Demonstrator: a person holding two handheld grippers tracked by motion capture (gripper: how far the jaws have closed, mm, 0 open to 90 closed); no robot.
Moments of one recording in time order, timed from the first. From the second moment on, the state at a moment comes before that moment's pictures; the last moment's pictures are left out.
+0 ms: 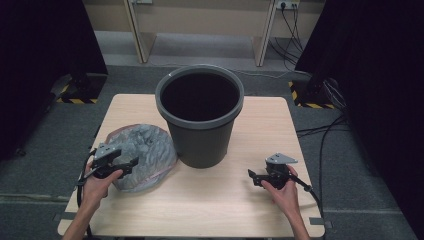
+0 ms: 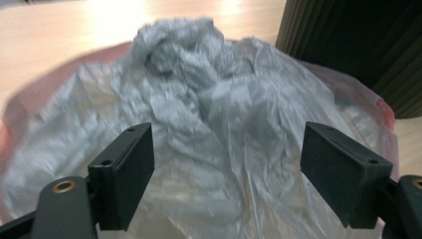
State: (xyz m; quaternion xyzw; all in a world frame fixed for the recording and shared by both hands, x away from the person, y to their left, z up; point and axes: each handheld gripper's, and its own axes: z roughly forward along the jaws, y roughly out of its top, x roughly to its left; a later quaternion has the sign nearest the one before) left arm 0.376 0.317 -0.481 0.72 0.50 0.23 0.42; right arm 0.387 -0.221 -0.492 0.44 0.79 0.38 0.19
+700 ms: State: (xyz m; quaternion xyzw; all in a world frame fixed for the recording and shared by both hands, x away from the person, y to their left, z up) left arm 0.404 0.309 -0.519 0.75 0.51 0.23 0.34; right arm 0.392 -0.220 -0.496 0.44 0.79 0.37 0.19
